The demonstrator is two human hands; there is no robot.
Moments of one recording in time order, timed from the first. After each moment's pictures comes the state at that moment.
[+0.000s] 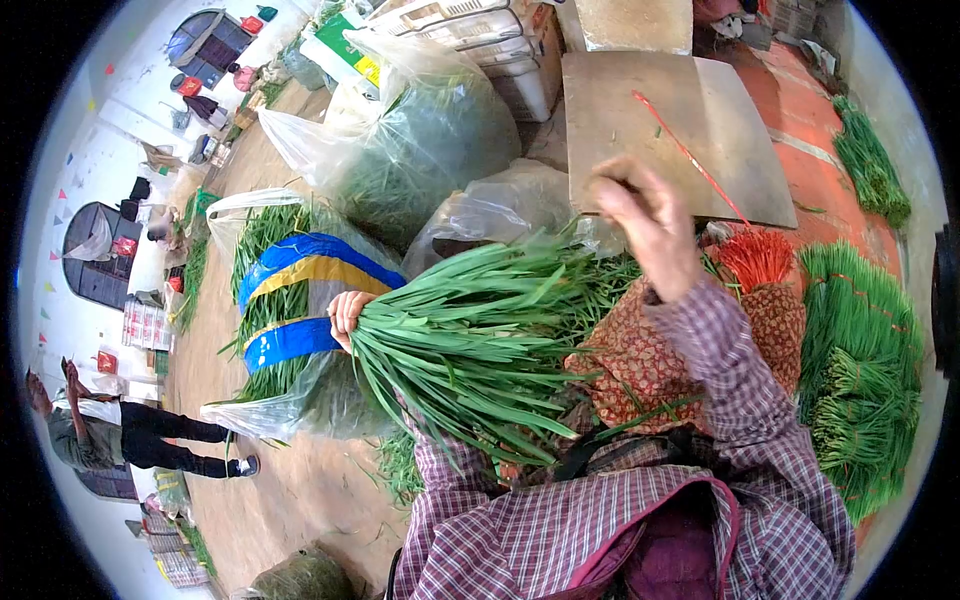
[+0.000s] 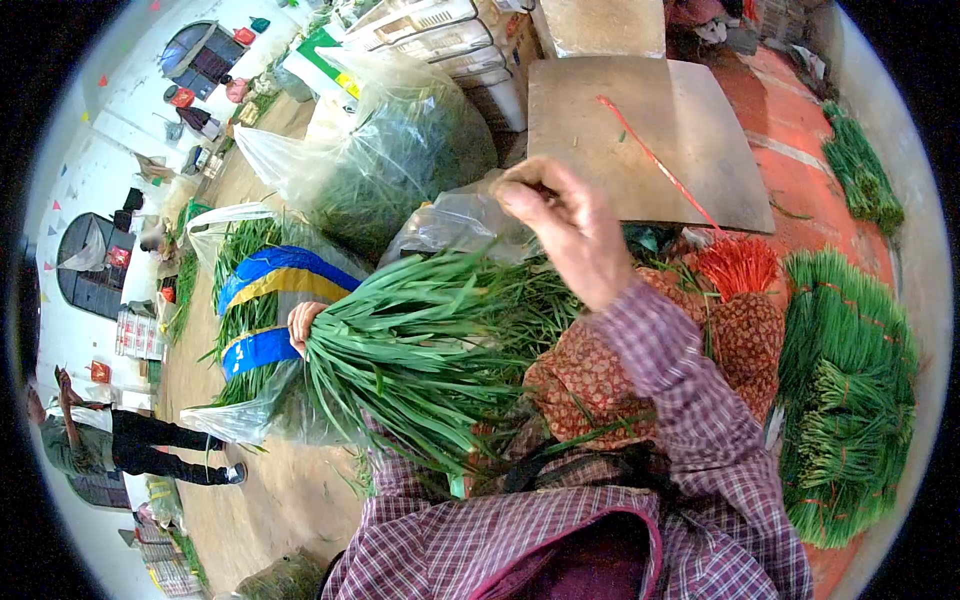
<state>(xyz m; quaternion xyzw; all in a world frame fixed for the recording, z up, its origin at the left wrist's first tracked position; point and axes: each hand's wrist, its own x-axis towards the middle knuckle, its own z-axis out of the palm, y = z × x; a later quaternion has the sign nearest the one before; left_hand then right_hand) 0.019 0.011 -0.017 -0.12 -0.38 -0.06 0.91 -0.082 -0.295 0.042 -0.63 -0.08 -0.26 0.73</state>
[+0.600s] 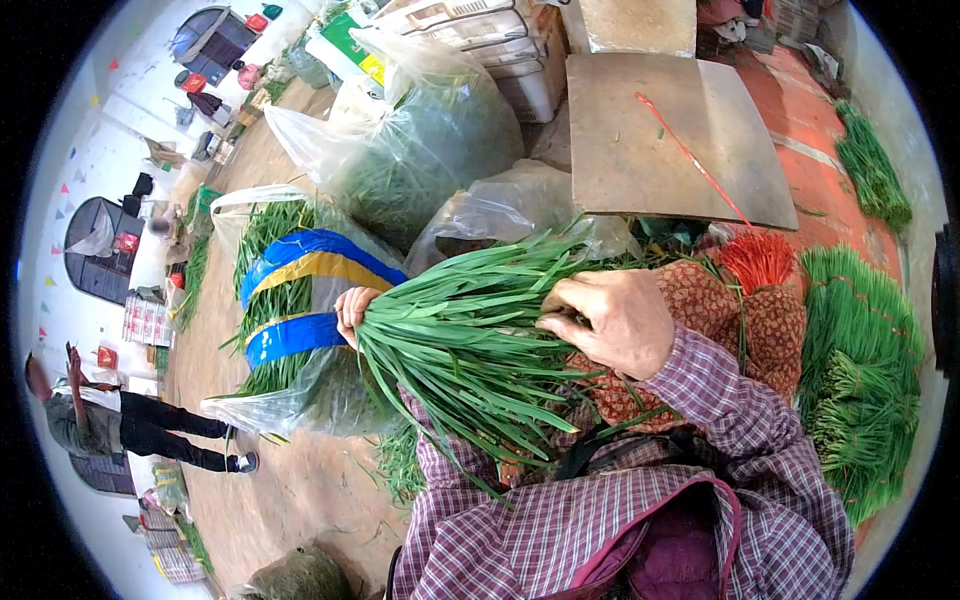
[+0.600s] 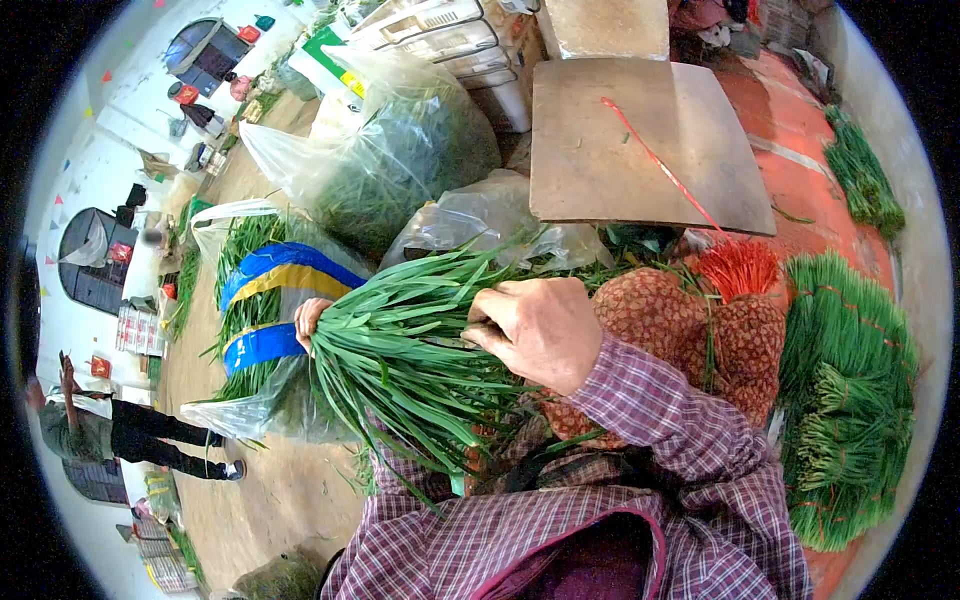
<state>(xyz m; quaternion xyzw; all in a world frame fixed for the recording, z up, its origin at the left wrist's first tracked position) 0.017 0.011 -0.020 -0.12 -0.39 -0.08 0.91 -0.129 -0.260 0.035 -0.90 -0.16 -0.19 0.35</state>
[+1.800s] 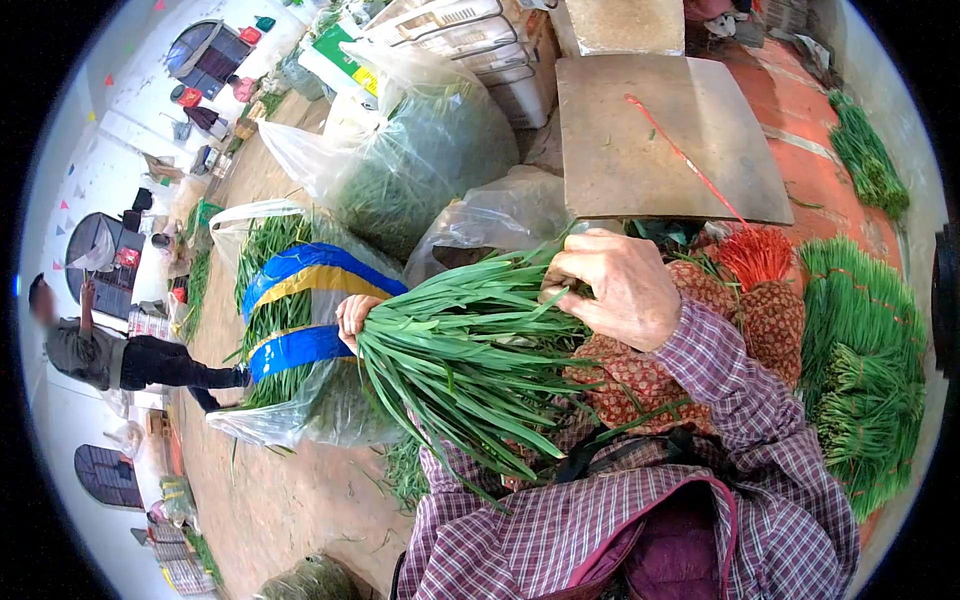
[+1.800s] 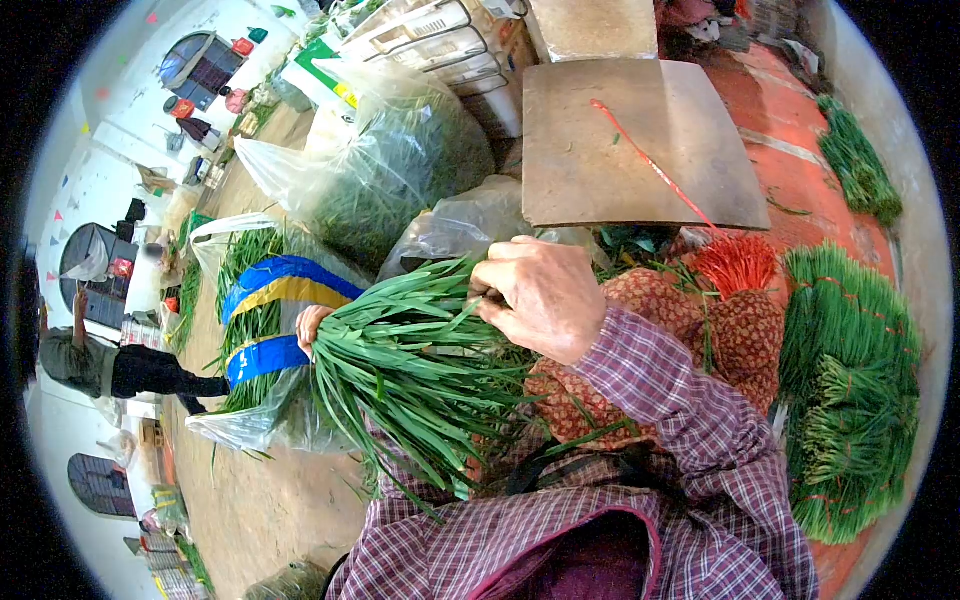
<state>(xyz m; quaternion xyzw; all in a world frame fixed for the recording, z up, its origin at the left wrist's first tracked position) 0.033 0.015 -0.033 -0.10 -0.36 -0.11 0.92 -0.110 -0.282 0.044 -0.92 -0.16 -0.20 0.31</state>
